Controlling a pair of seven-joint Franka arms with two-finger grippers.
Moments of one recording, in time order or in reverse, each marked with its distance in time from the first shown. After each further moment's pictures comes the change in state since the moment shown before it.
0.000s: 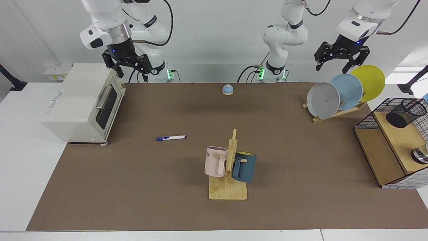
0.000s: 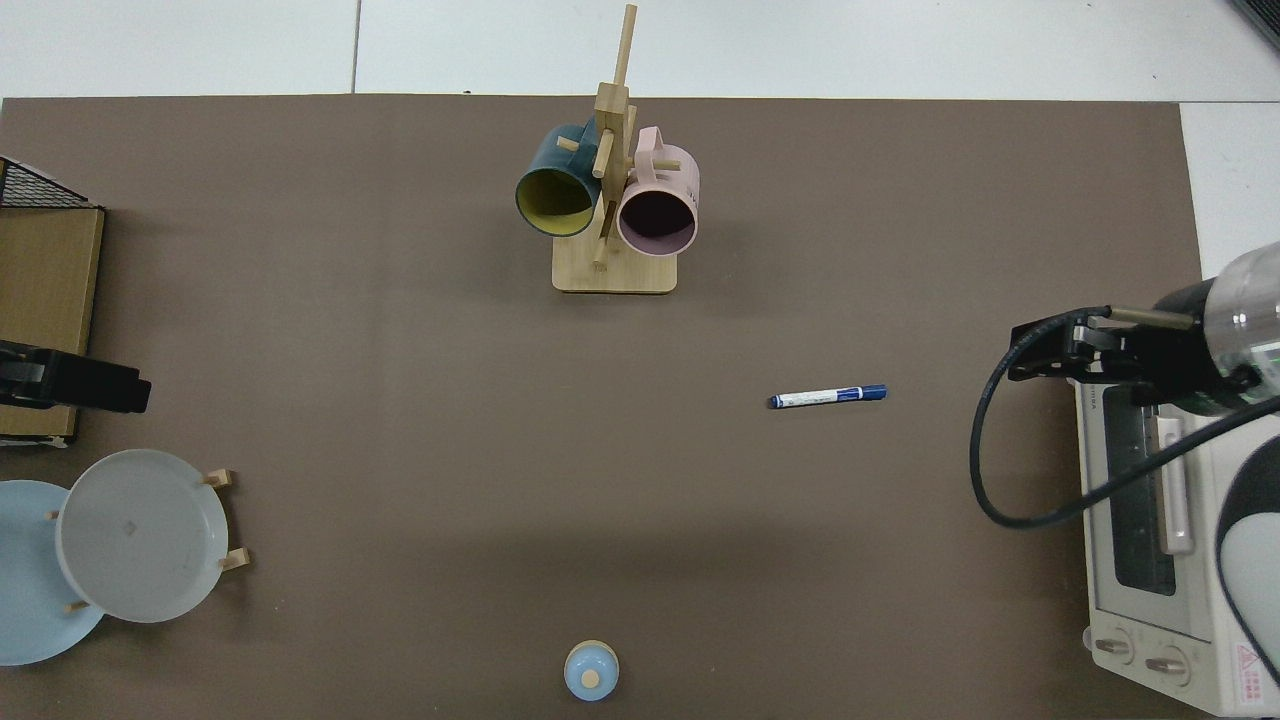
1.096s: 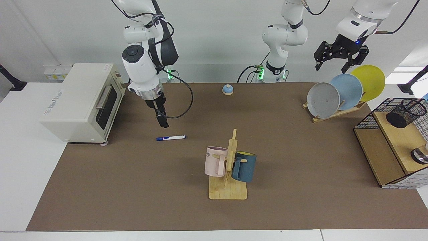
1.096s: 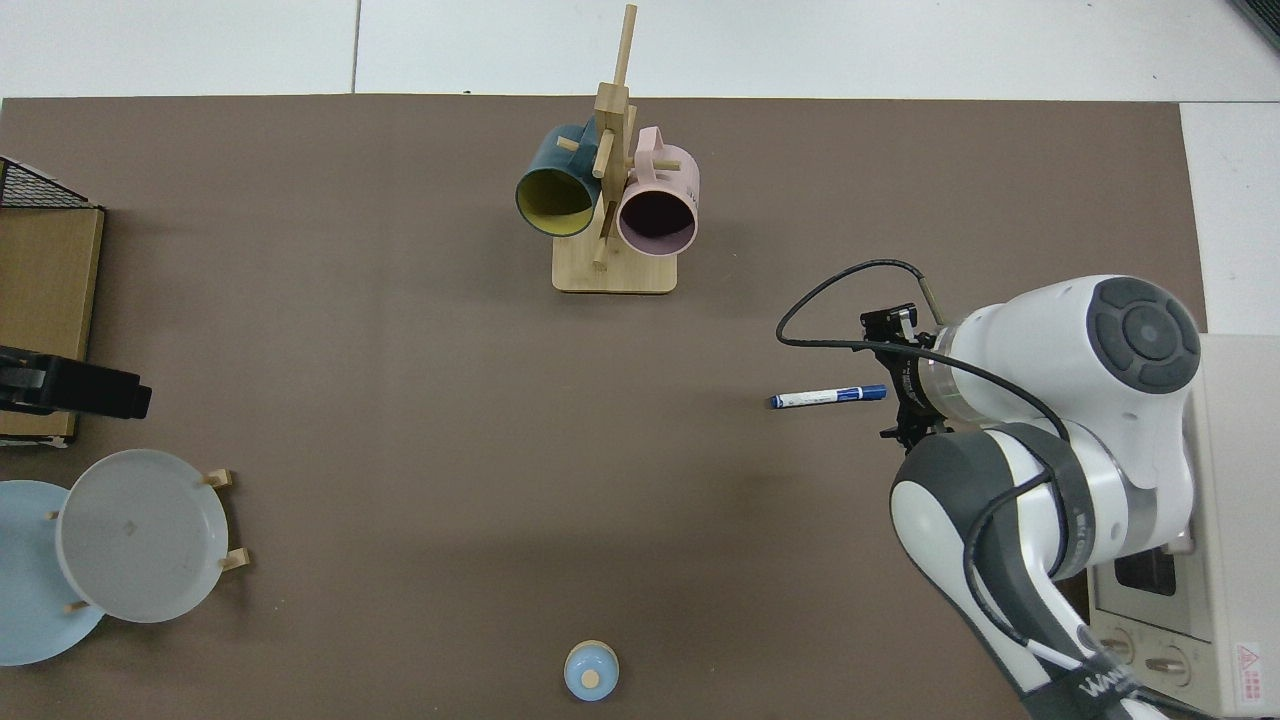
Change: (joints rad) left arm 0.000 -0.003 -0.001 -0.003 0.000 -0.010 -0.001; right arm 0.082 0.077 0.005 -0.489 0.098 0.623 1.077
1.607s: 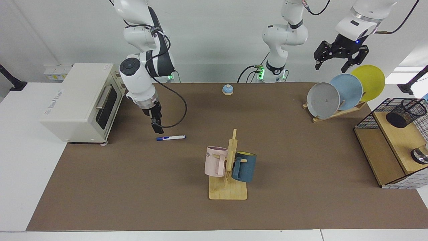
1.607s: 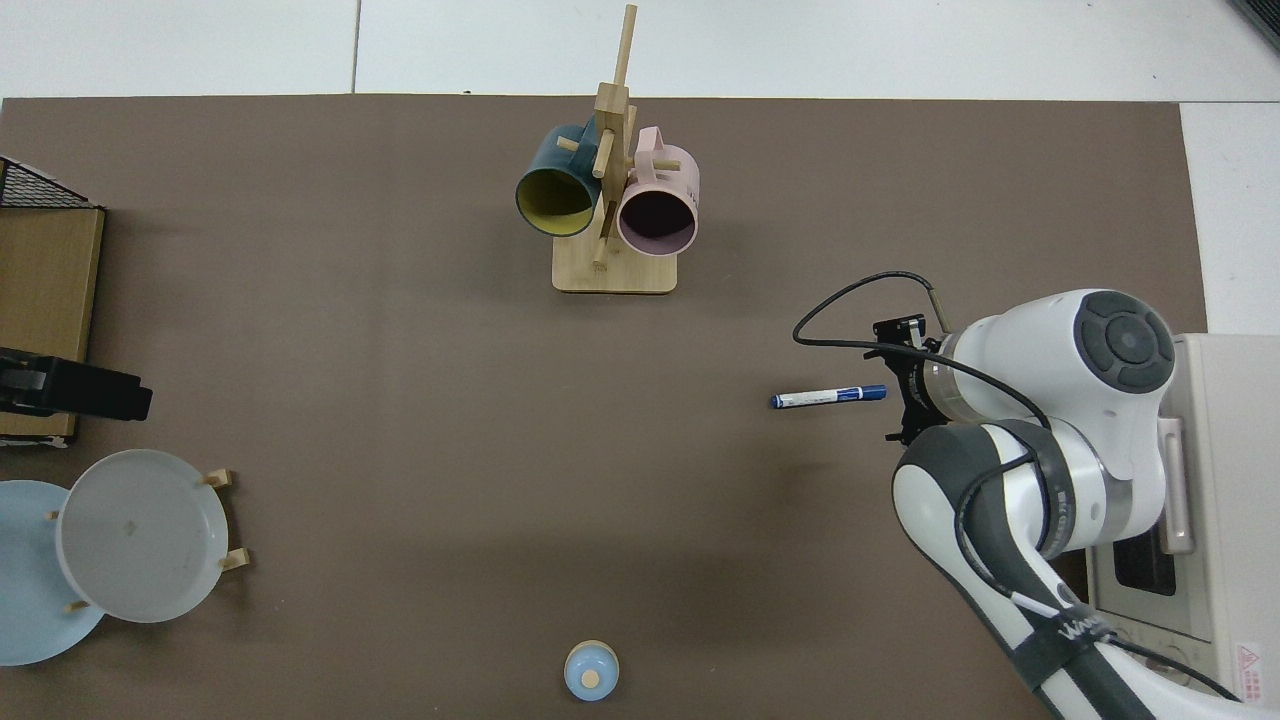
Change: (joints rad) left arm 0.000 -0.002 -0.002 -0.001 0.000 -0.003 0.000; right arm -0.030 0.052 -0.012 -0.065 0.000 0.086 0.008
